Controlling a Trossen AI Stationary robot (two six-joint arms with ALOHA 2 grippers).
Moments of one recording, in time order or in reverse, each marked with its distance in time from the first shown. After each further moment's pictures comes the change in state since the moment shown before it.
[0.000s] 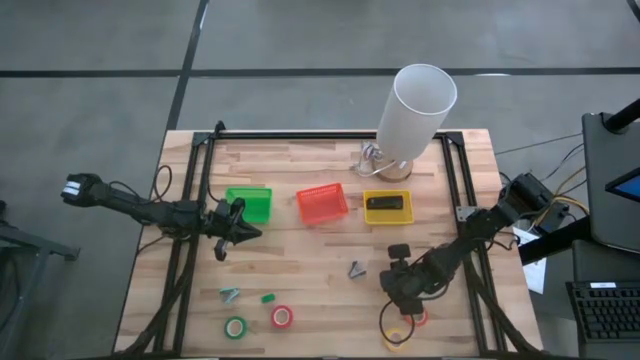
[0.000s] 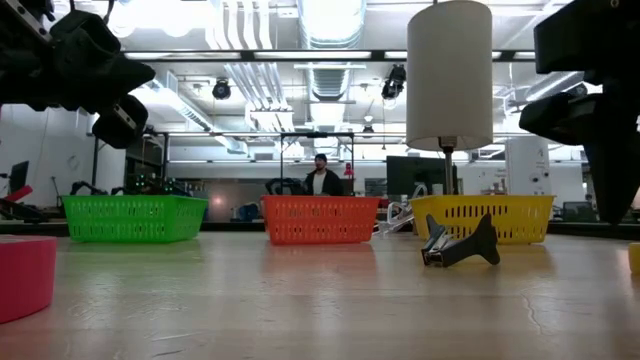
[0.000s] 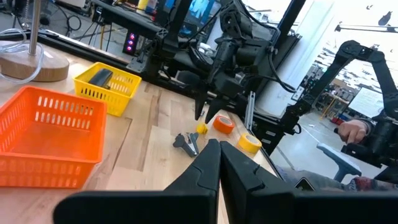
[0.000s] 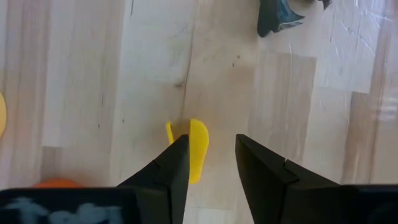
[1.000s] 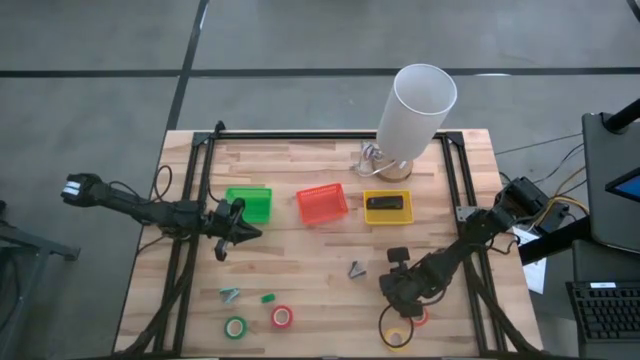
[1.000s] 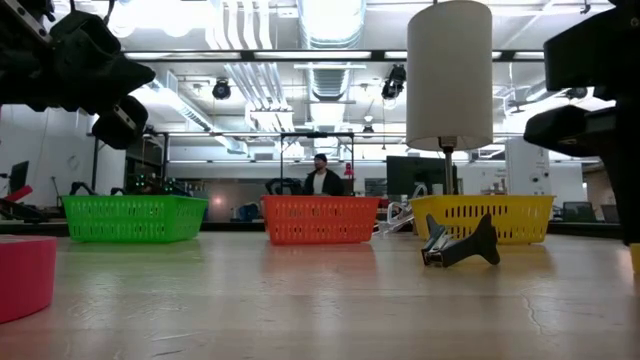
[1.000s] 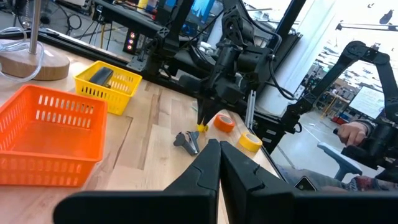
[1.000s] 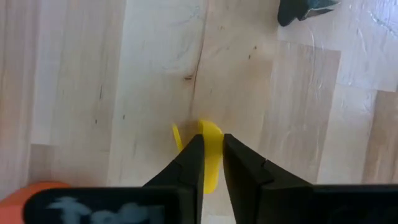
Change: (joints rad) left arm 0.000 0.001 0.000 -0.006 0.000 0.000; right arm 0.014 0.056 0.001 0.019 -0.001 -0.005
